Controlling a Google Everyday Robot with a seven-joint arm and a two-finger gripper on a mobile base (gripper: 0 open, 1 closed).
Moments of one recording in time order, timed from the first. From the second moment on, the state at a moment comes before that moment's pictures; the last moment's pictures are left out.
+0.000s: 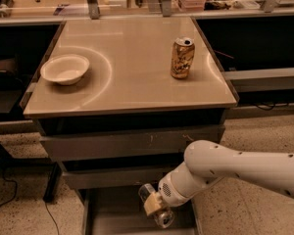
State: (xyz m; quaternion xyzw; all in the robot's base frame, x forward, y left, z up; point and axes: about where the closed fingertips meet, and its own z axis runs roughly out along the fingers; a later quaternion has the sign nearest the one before) arm 0.372 -0.023 0.564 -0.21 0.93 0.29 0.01
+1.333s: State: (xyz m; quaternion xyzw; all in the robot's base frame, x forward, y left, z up) arm 0.409 -0.049 0.447 -0.10 0.94 0.31 0.02
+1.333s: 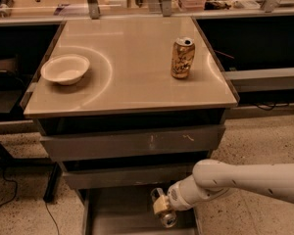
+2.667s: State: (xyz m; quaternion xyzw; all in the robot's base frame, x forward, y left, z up) arm 0.425 -0.039 0.346 -0.04 0.93 0.37 0.03
